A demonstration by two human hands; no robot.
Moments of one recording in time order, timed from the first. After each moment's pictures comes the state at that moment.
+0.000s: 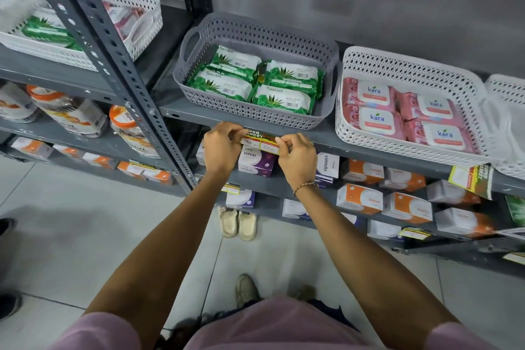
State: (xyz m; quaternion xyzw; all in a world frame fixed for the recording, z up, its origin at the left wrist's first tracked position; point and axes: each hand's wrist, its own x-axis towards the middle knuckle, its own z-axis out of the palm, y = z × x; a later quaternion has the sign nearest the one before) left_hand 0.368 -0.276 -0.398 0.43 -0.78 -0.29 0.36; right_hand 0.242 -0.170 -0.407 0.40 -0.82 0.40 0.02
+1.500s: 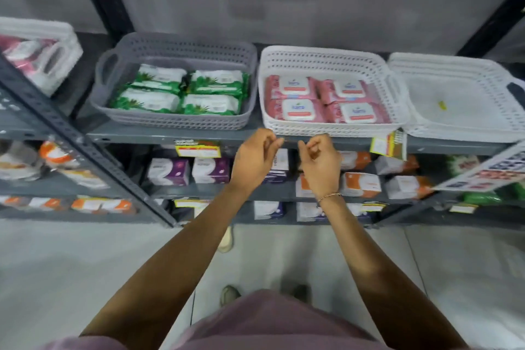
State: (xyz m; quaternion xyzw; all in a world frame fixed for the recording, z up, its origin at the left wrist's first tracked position) left_hand 0.263 -0.139 -0.356 0.23 -0.84 -0.39 0.30; right_hand 0.167 -0.024 -0.361 0.28 -0.82 0.50 0.05
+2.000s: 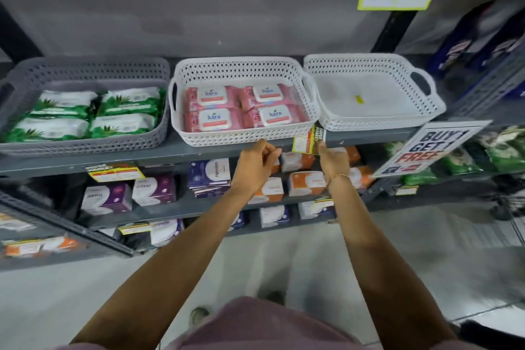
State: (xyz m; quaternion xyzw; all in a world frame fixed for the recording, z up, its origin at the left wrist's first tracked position) left_hand 0.144 -0.022 -0.354 0.18 -0.85 -0.44 0.21; right_hand 0.028 0.114 -0.350 -0.05 -0.85 0.51 -0.12
